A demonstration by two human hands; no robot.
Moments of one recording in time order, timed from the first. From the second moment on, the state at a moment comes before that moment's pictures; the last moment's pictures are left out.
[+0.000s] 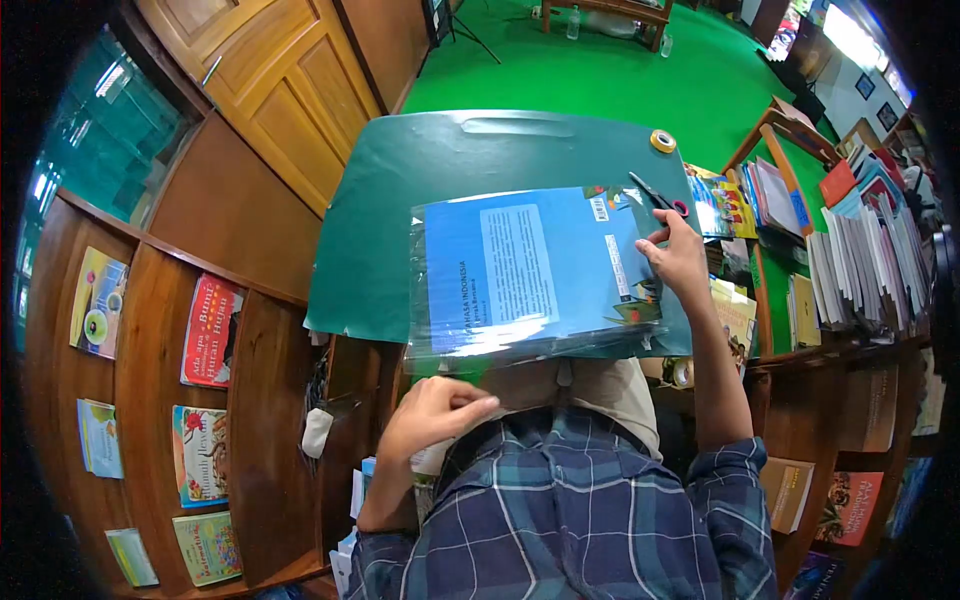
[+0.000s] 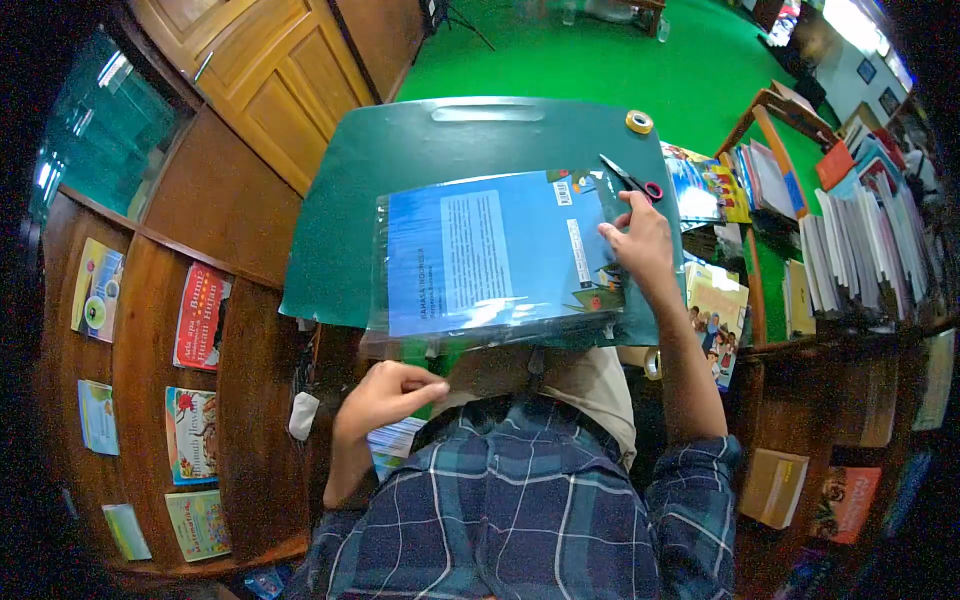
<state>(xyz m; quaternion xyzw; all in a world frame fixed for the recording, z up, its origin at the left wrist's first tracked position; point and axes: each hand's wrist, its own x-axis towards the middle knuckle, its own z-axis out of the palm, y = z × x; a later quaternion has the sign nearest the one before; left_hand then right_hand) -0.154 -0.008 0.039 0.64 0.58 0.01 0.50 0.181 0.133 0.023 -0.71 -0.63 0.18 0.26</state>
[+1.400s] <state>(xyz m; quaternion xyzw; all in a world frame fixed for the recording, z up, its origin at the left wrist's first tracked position) -0.177 0.145 0.014 0.48 0.71 0.39 0.34 0.204 0.180 0.007 -0.65 -0.54 0.42 0.33</state>
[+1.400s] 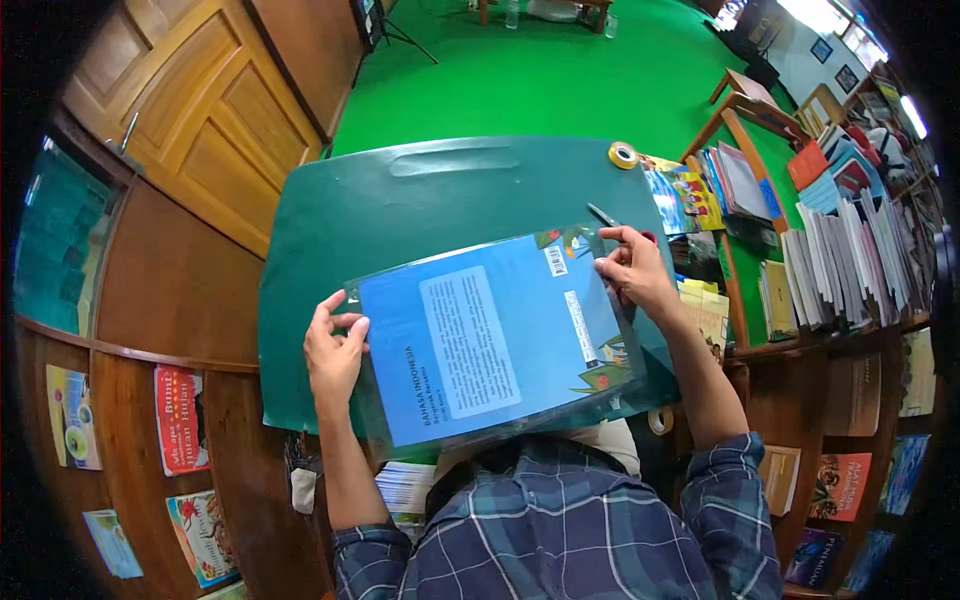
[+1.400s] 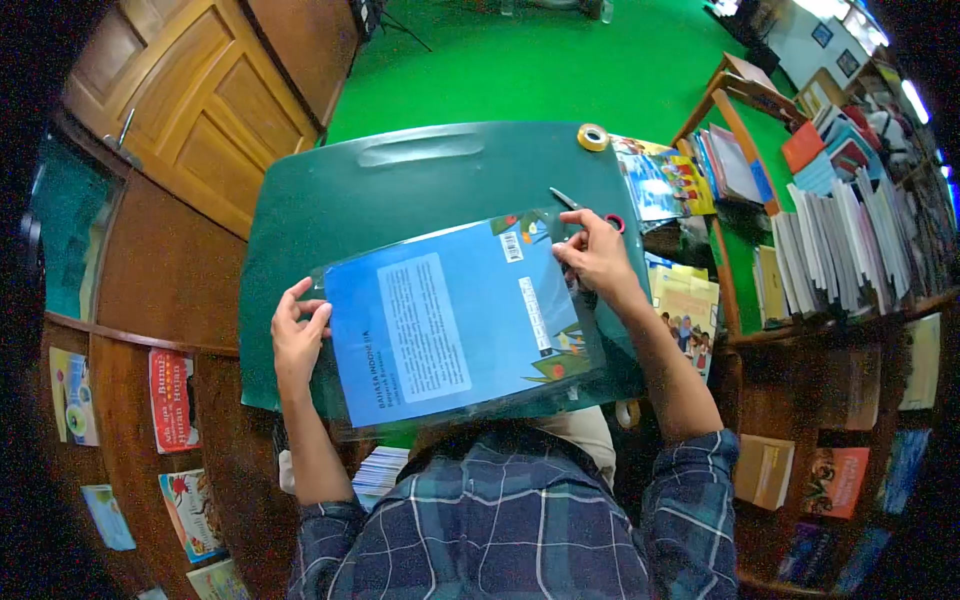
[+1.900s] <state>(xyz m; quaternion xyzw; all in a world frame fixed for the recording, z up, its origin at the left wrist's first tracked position) -0.163 0.118 0.025 0.58 0.78 0.22 0.09 0.212 0.158 0.008 -0.65 -0.58 0.38 0.30</state>
